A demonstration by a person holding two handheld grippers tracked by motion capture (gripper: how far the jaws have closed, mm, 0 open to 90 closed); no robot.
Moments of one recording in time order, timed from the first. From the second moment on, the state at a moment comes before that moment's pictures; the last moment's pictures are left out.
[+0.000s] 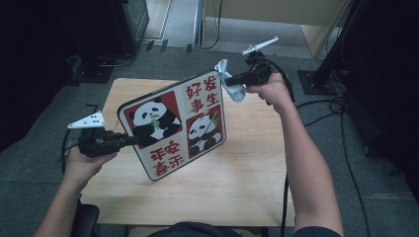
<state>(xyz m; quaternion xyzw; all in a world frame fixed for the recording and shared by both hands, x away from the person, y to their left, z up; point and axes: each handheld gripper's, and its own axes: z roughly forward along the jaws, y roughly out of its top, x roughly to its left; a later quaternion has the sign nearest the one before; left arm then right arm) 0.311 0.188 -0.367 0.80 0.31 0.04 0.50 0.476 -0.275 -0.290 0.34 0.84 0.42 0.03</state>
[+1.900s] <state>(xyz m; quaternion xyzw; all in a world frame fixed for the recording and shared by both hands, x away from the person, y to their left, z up) 0.311 0.188 -0.368 0.80 0.31 0.04 0.51 0.438 -0.291 -0.418 0.37 0.82 0.43 0.01</state>
